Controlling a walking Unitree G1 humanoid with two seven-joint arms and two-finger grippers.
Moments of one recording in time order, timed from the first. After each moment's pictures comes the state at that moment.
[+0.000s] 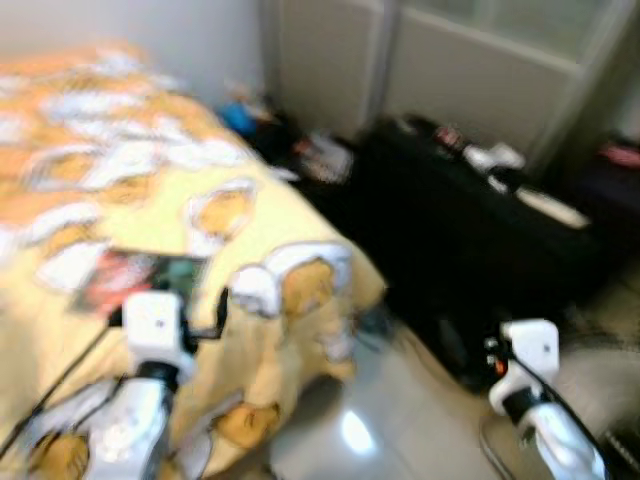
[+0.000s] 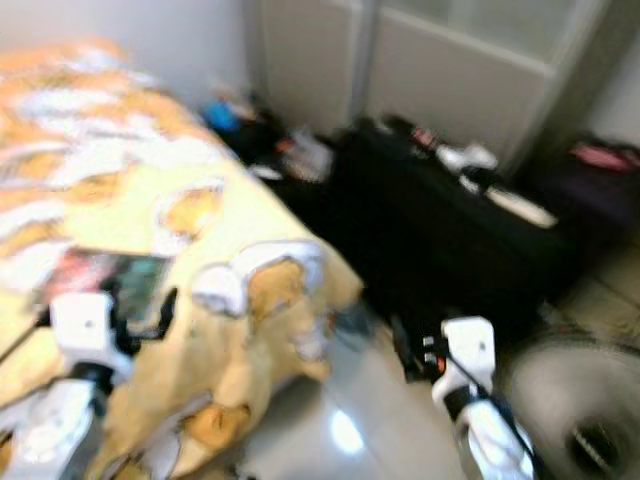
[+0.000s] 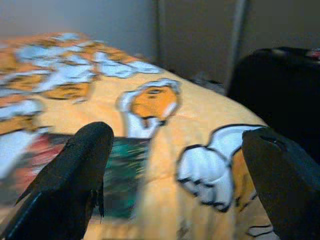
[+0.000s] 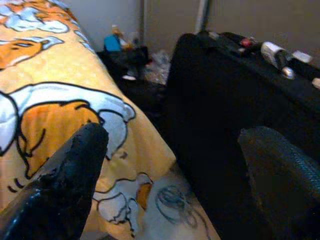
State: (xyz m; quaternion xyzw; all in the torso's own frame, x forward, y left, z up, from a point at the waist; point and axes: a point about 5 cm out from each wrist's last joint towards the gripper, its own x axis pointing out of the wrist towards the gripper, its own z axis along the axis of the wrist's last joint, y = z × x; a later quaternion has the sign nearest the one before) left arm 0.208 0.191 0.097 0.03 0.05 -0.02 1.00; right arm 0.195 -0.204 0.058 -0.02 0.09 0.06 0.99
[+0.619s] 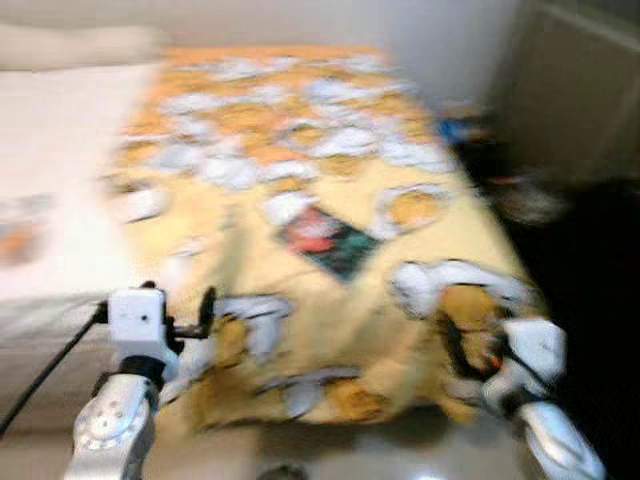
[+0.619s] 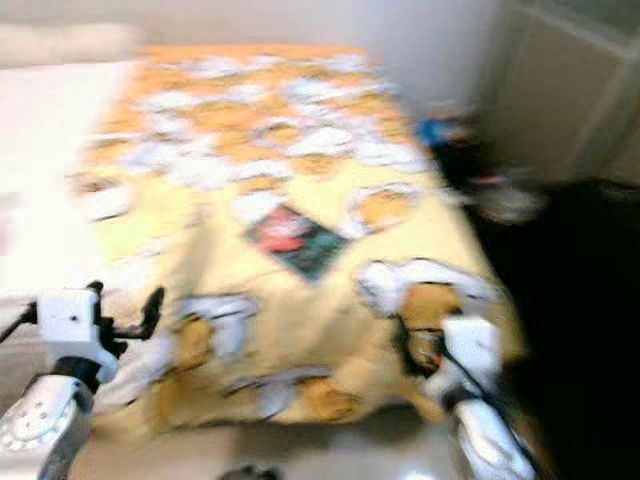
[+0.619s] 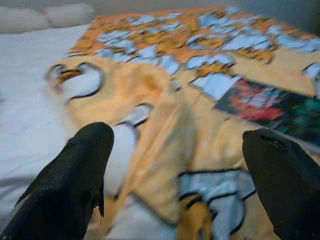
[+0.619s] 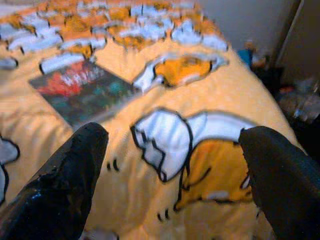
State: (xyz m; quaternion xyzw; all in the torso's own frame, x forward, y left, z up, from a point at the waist) left arm 0.211 0.202 0.095 0.04 0.08 -0.01 1.00; right arm 0.191 -0.211 0.057 -0.01 0.10 0.02 0.99
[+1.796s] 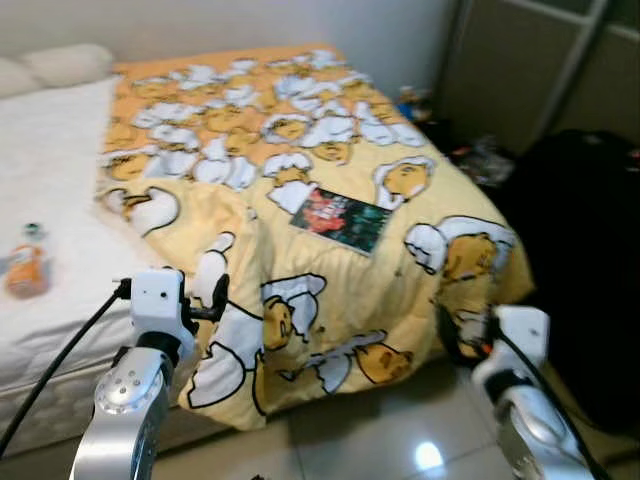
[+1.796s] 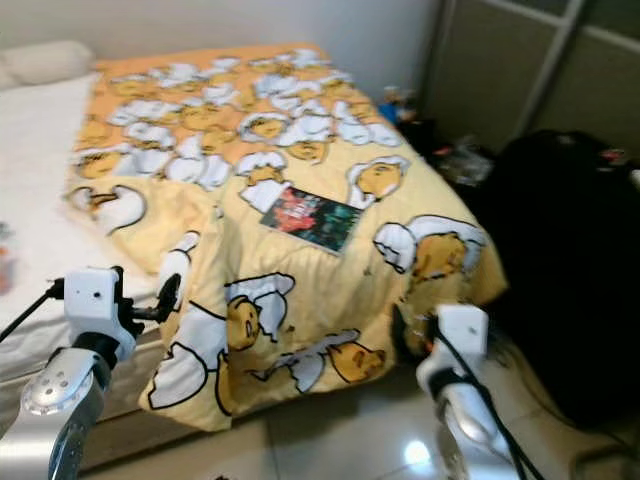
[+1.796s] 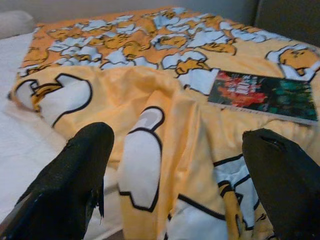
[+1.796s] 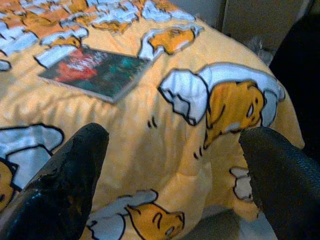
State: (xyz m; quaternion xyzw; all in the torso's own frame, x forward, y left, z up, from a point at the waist) left arm 0.238 0.198 0.097 0.04 0.08 -0.02 1.00; right arm 0.219 -0.186 0.062 0.03 0.12 0.01 0.99
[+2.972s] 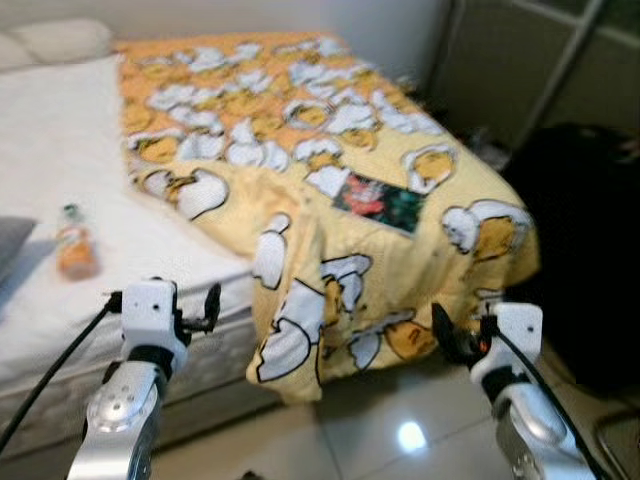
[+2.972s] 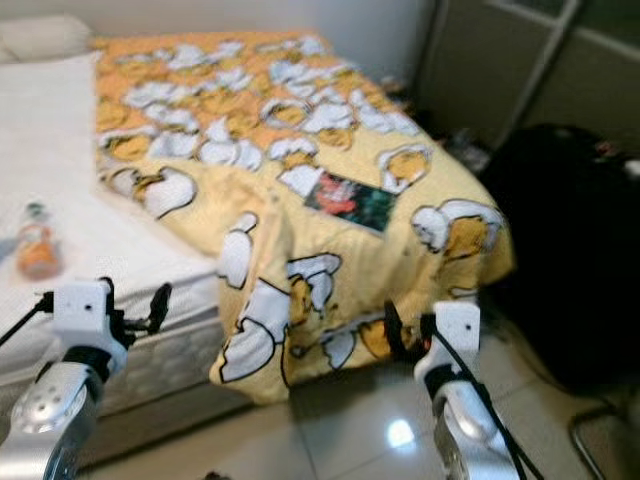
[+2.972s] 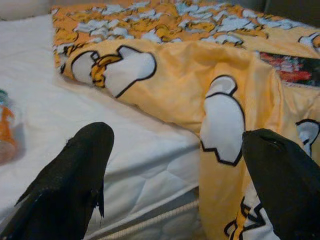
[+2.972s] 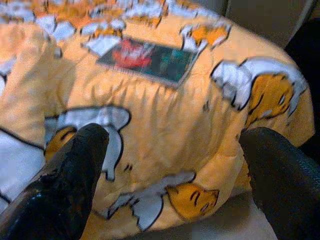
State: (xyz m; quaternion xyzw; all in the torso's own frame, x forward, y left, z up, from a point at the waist) left arm 0.224 0.201 0.095 0.04 0.09 0.00 0.99; right arm 0.217 -0.185 0.068 0.02 0.11 0.01 0.99
